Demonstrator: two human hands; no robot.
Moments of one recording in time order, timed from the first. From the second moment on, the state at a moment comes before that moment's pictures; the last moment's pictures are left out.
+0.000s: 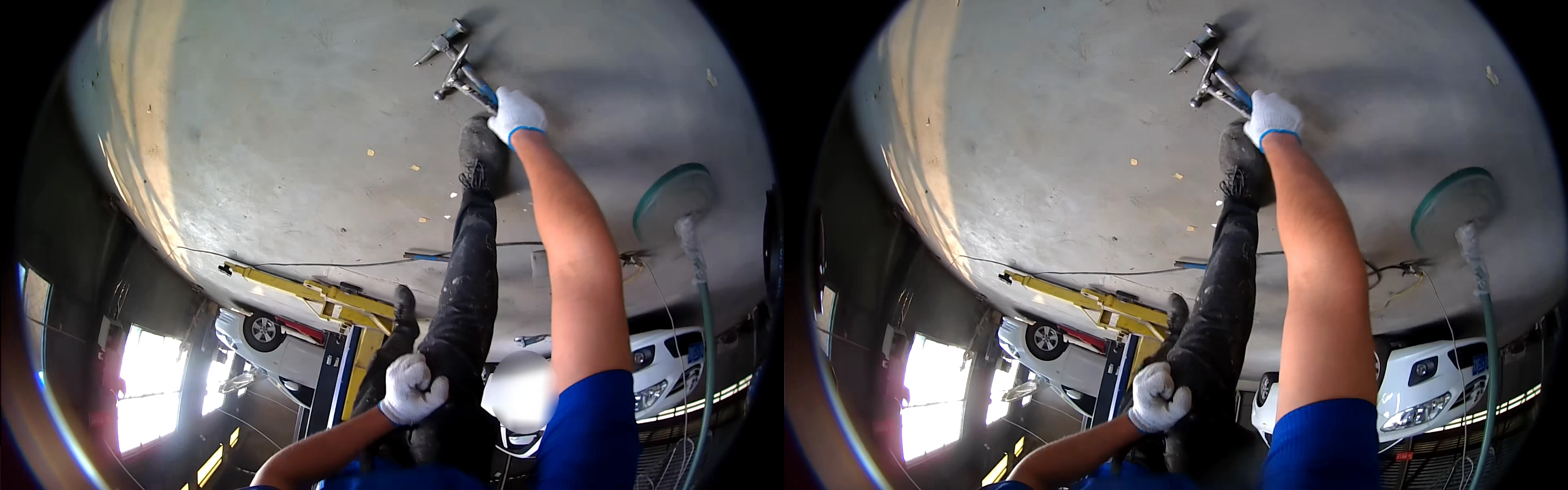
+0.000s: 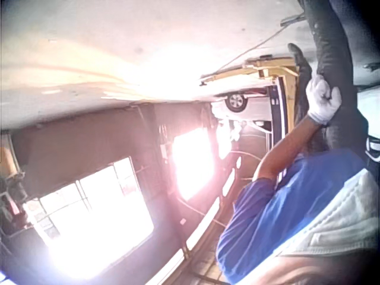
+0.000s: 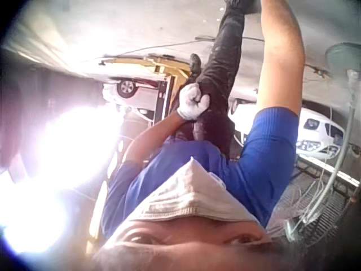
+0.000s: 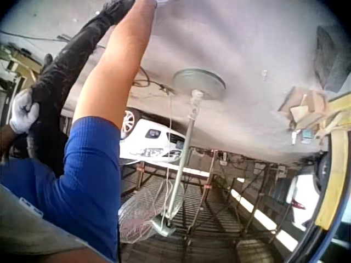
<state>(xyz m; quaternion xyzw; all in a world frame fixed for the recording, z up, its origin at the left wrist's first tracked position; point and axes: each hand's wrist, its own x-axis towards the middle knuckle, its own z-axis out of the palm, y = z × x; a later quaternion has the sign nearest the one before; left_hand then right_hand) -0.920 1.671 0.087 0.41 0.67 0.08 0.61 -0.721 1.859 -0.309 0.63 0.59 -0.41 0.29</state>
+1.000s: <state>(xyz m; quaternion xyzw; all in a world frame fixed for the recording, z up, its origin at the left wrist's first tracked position) -1.626 1.765 0.279 0.54 0.71 -0.27 0.36 -1.240 0.983 0.314 0.62 -0.35 -0.69 -0.14</state>
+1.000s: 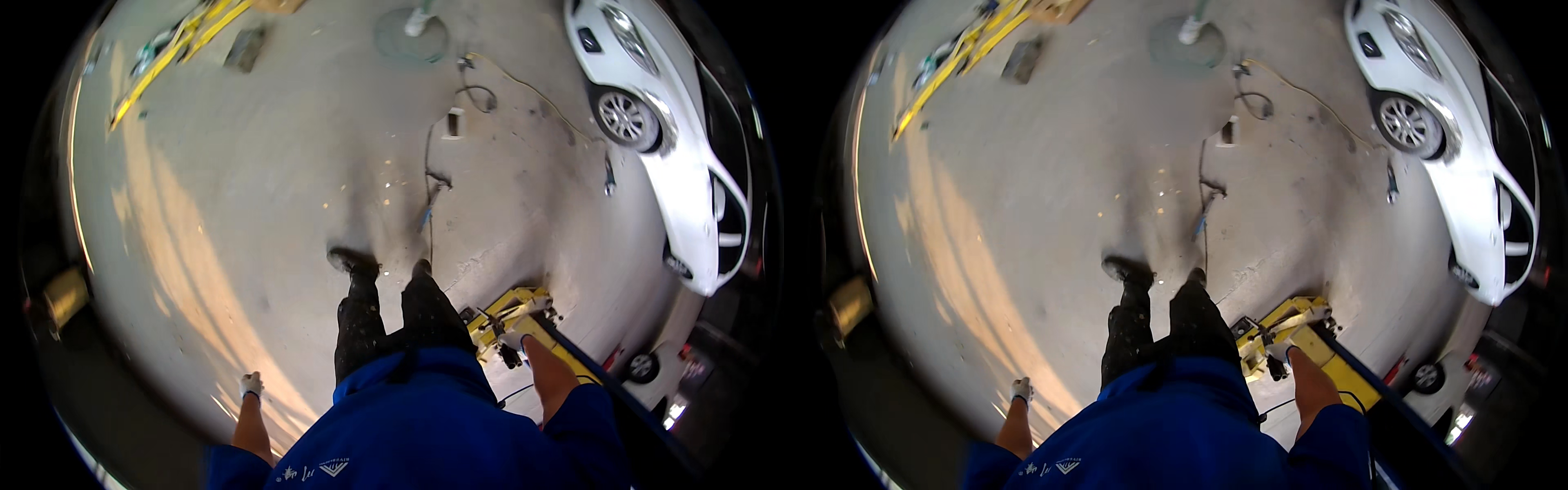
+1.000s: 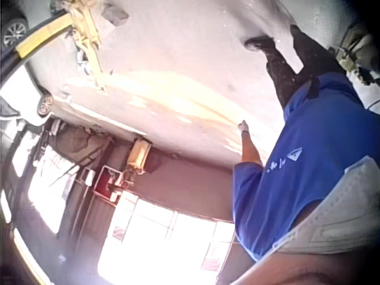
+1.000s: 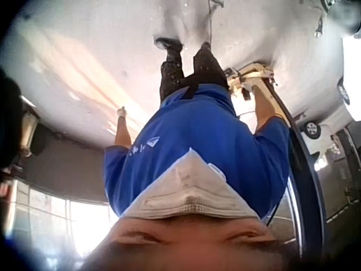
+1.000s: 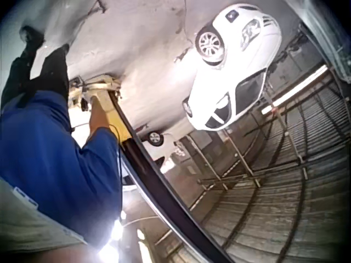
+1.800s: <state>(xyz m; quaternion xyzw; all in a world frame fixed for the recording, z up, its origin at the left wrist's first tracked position) -0.943 1.312 0.318 0.87 -0.08 -0.47 0.11 -1.318 0.715 0.253 0.62 -0.47 -0.39 -0.50</state>
